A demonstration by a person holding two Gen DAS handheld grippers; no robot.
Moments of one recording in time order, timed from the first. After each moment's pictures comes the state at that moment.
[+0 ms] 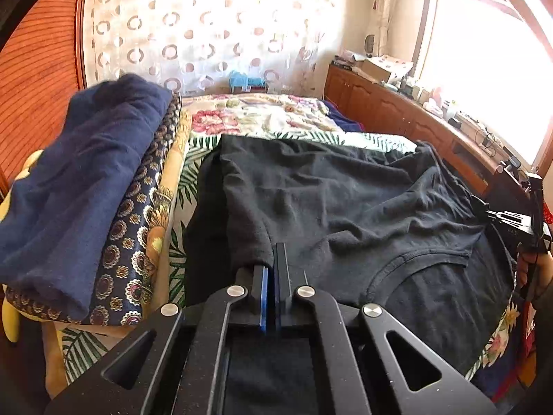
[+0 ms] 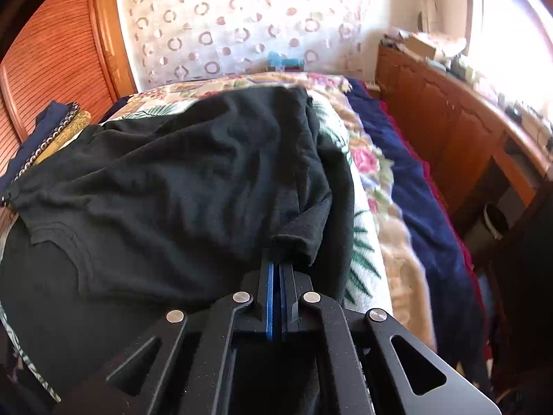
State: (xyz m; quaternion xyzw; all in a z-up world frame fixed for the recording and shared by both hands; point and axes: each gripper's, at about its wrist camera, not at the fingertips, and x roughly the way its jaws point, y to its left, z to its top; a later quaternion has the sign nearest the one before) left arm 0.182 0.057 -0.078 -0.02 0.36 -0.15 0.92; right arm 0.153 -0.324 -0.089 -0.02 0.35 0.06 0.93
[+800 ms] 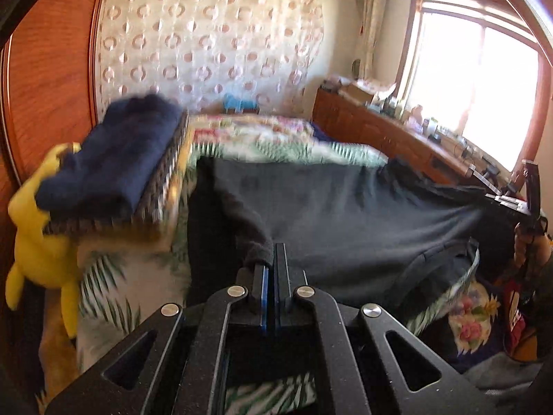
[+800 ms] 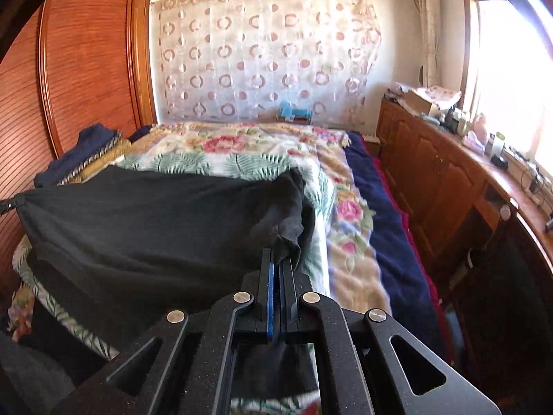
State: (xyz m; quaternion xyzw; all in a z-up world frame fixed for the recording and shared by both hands) left arm 0.072 0.070 -0.066 -0.04 0.33 -0.16 0.93; right arm 0.030 -0.339 -0.049 -0.05 0.29 0.07 0.95
